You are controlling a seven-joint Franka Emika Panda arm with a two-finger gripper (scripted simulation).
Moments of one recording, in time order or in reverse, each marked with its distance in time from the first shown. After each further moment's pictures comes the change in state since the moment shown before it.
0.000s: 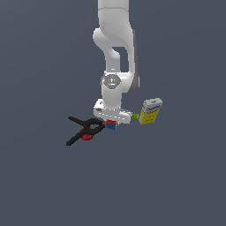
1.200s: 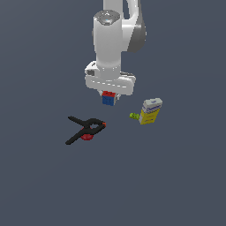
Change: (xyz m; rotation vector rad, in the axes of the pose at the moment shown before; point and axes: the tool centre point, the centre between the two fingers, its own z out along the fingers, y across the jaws) arm -0.012 0.014 -0.190 0.000 0.001 0.001
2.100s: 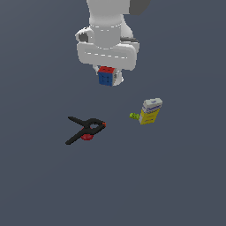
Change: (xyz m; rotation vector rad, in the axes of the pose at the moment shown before) arm -0.003 0.007 -0.110 0.000 0.000 0.000
